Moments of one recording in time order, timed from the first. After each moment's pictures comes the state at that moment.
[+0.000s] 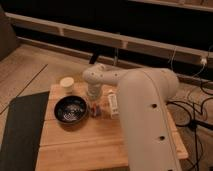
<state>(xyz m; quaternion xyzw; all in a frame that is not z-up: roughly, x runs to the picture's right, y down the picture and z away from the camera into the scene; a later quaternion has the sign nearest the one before) -0.074 0.102 0.901 -0.34 0.14 0.48 0.80</state>
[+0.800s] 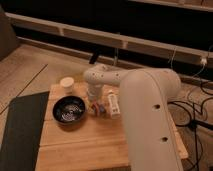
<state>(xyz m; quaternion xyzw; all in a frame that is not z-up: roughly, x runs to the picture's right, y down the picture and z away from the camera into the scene) -0.071 0.103 0.896 -0.34 0.13 0.48 0.80</state>
